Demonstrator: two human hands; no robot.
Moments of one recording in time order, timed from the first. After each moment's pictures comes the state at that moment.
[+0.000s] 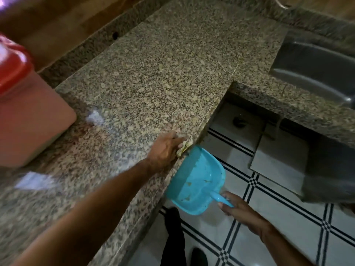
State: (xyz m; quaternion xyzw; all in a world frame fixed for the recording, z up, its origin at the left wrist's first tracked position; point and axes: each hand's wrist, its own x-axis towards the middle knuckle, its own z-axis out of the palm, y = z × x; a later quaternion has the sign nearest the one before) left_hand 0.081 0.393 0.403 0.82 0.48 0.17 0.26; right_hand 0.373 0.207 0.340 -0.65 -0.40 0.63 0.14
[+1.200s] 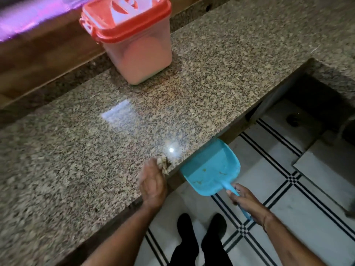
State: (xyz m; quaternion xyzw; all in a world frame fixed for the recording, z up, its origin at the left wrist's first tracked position) left_hand -0.073 -0.018 0.407 0.42 0.87 0.22 0.14; right_hand 0.247 0.028 0.343 -0.60 -0.48 0.63 0.08
